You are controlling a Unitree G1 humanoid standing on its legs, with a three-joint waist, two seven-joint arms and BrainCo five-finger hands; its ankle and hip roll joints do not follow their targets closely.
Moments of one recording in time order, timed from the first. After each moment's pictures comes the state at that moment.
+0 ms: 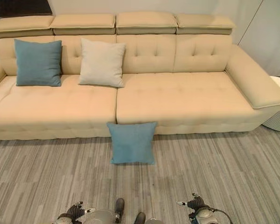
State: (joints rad) left arm -0.06 0.22 -0.22 1.28 -0.10 -0.09 0.09; right arm -0.11 -0.34 0.27 1.25 0.05 -0.05 -0.12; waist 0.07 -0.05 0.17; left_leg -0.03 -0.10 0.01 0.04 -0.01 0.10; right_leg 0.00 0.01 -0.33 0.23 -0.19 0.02
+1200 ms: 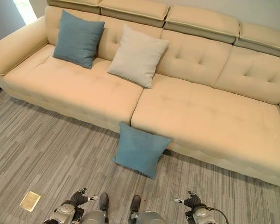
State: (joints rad) left arm -0.14 0.22 -0.28 1.24 -0.10 -0.10 0.09; right arm -0.08 -0.33 0.24 1.21 0.07 -0.05 -0.12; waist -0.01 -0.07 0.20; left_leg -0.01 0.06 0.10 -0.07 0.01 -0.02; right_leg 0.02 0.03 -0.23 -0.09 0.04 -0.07
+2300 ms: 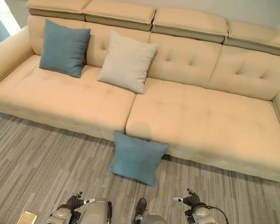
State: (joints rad) left arm -0.12 0.26 -0.23 1.24 -0.11 -0.10 0.09; right arm -0.08 -0.34 0.28 1.13 0.07 -0.06 -0.12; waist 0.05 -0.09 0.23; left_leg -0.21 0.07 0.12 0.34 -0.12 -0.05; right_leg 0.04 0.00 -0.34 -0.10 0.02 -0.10
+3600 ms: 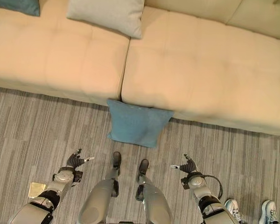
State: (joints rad) left arm -0.39 0.33 -0.28 1.07 -0.27 -0.18 0.21; right arm -0.32 -0.37 0.28 1.06 0.08 -0.11 -0.22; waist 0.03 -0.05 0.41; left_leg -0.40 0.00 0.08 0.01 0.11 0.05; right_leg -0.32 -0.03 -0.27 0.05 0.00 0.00
